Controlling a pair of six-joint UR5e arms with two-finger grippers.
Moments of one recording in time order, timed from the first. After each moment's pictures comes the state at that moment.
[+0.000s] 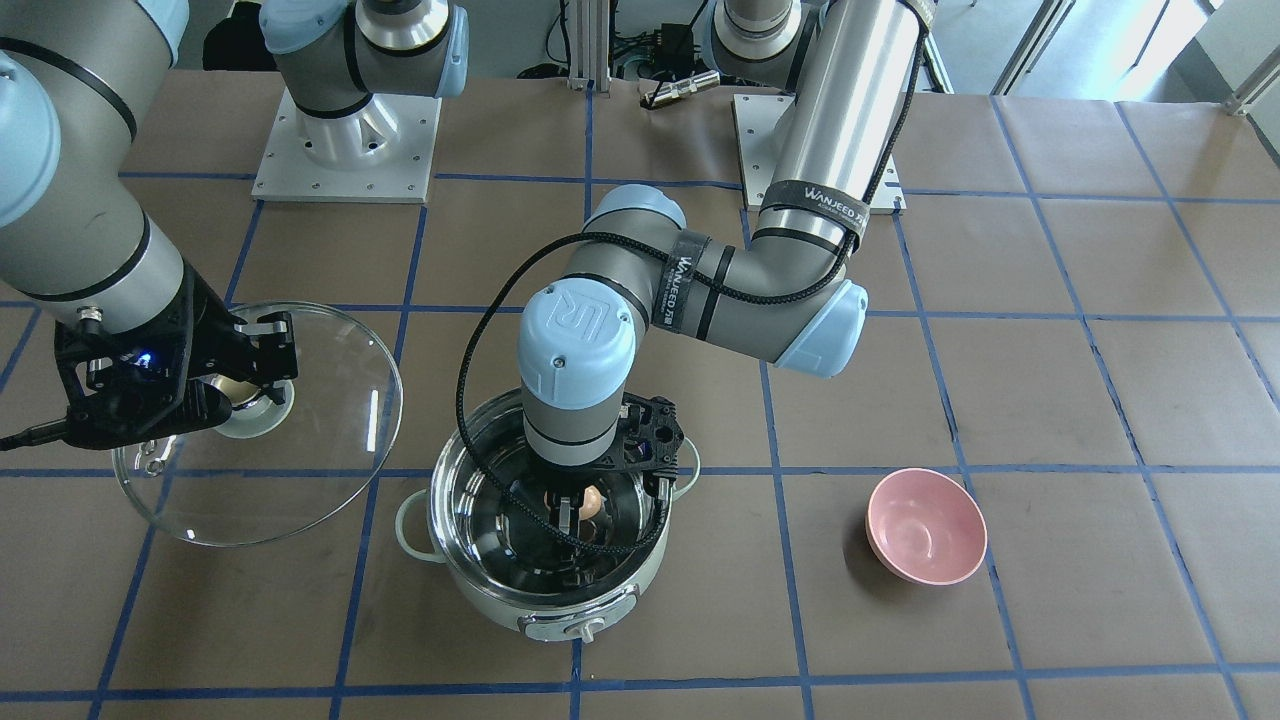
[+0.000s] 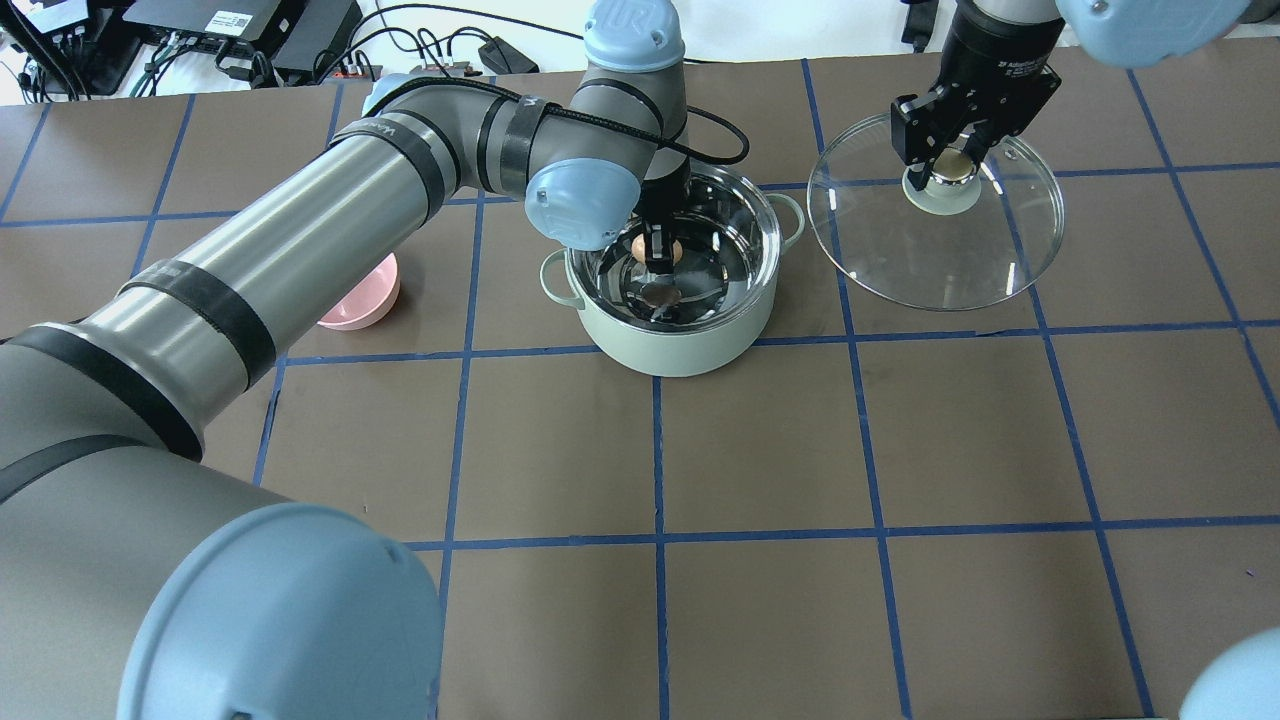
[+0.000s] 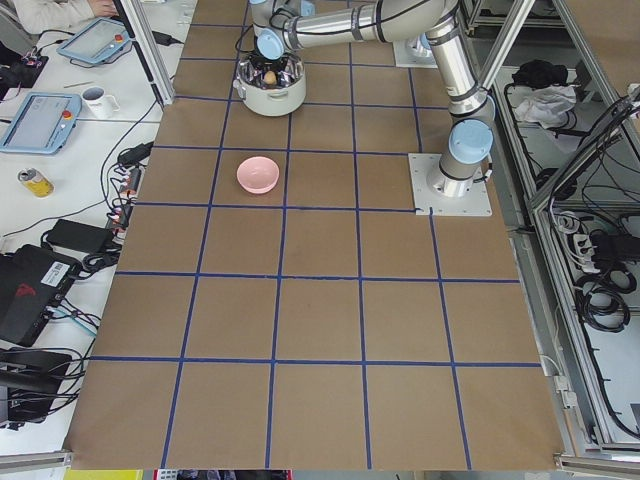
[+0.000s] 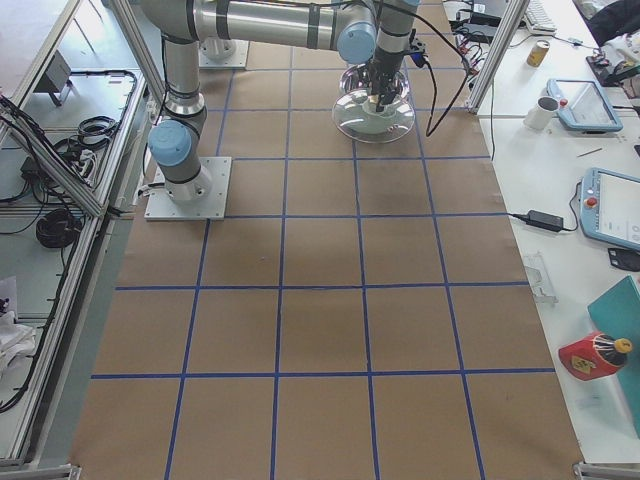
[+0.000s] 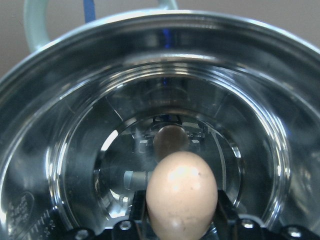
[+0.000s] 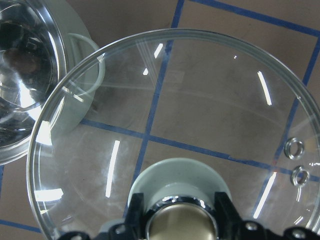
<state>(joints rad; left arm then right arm) -1.93 -2.19 -1.33 -1.15 1.53 -1.91 1.51 -1.32 1.39 -1.60 -1.59 -0.32</state>
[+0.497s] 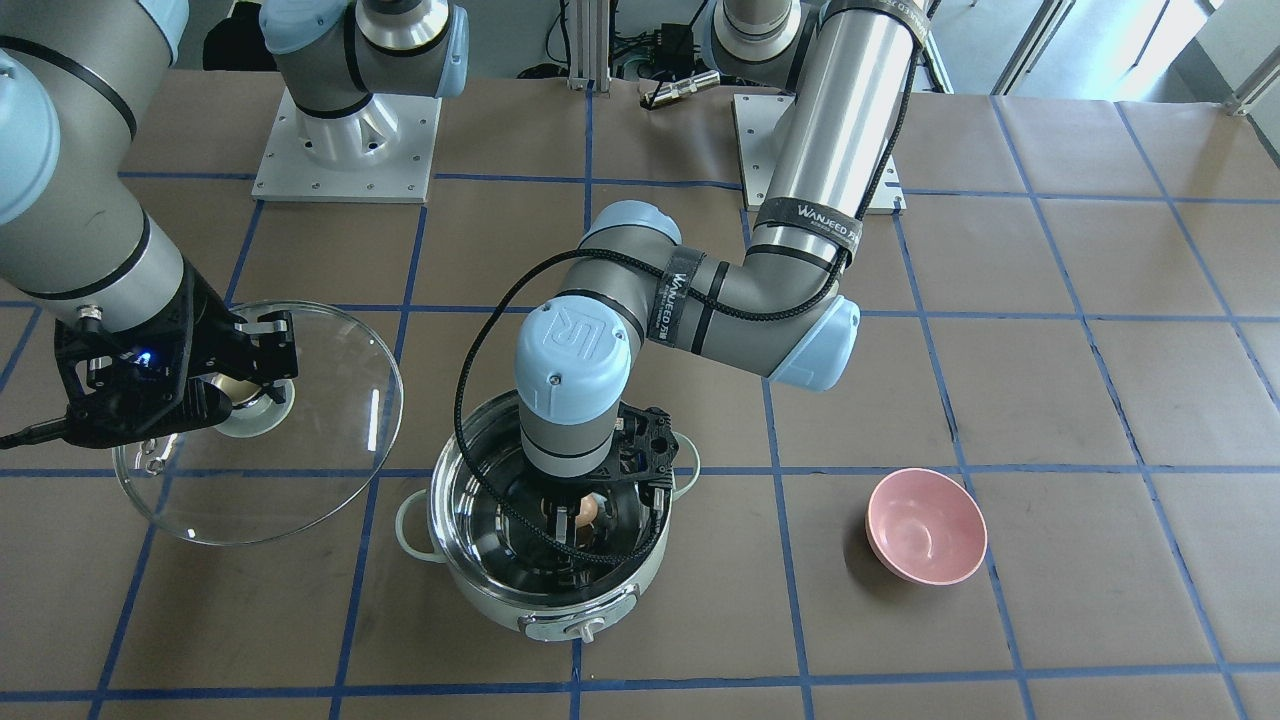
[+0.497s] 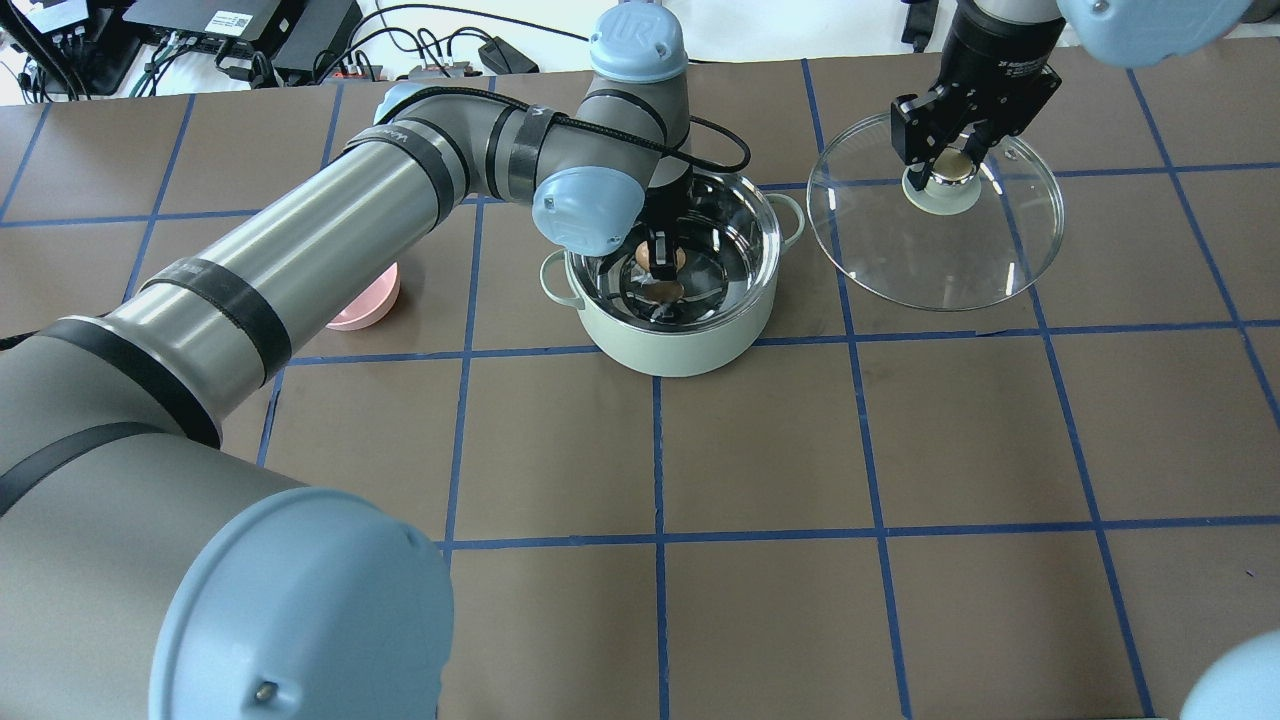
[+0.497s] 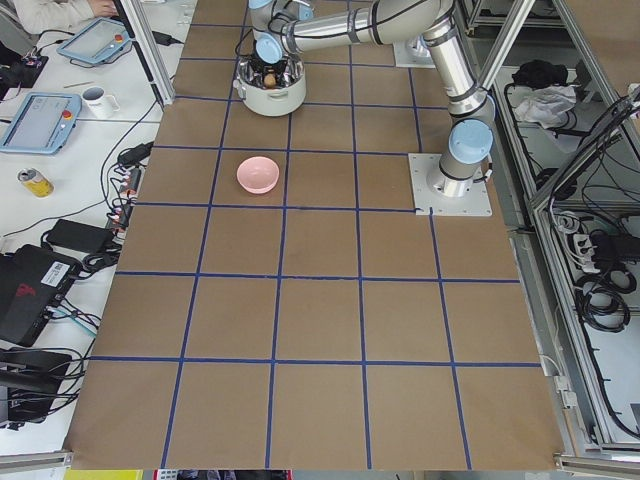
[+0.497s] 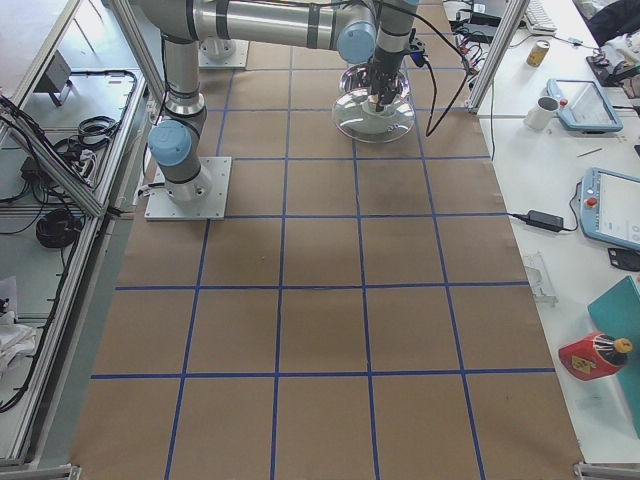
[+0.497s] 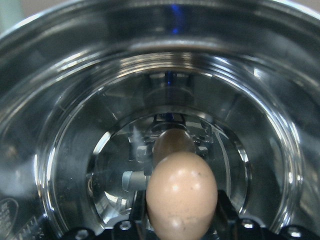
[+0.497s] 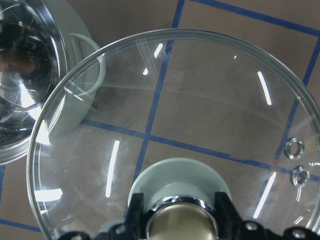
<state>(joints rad) -1.94 -2.22 -1.33 -1.14 1.53 -1.91 1.51 -1.32 1.39 -1.60 -1.59 -0.32</state>
